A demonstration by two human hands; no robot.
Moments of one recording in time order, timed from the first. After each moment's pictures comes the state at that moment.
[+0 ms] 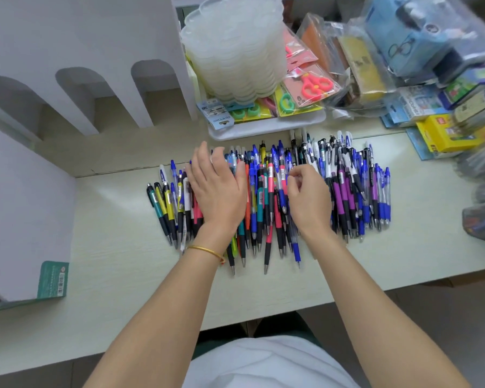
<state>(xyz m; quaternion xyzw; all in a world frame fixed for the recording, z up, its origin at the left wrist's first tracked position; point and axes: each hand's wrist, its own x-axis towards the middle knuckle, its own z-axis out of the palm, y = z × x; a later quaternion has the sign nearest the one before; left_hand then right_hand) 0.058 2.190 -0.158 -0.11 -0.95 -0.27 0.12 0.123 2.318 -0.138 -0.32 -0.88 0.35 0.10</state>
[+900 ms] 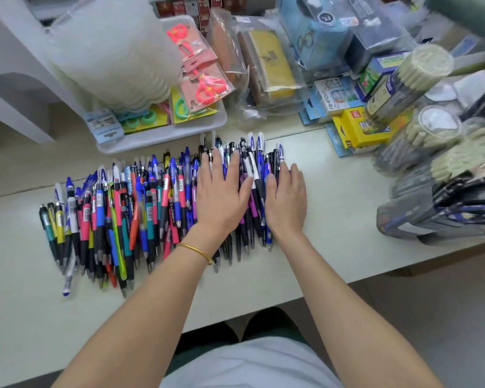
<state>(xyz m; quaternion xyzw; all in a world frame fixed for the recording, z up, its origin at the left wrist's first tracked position) 0.107 2.355 -0.166 -0.24 -0.95 -0.18 -0.06 0.166 2.469 -0.186 -0.35 -0.89 0.29 0.08</state>
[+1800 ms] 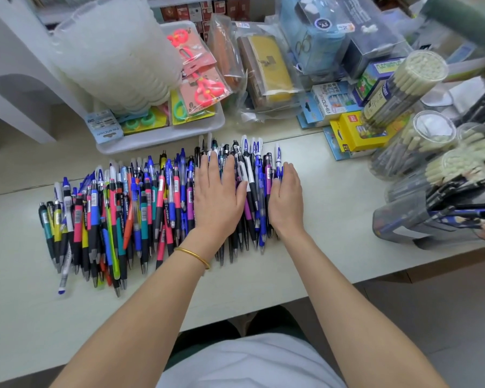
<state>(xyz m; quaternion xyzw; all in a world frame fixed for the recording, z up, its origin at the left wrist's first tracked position) 0.115 2.360 -0.168 -0.23 -0.95 -0.18 -0.01 0.168 2.478 -0.176 -0.33 -0.84 0.43 0.10</state>
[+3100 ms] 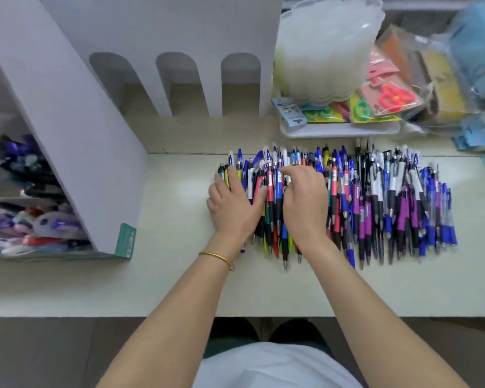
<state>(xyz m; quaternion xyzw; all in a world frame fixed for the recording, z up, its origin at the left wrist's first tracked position) 0.063 2.096 -0.173 0.01 -0.97 -0.22 -0.07 0.098 2.204 -0.133 -0.14 -0.93 0.28 0.18</state>
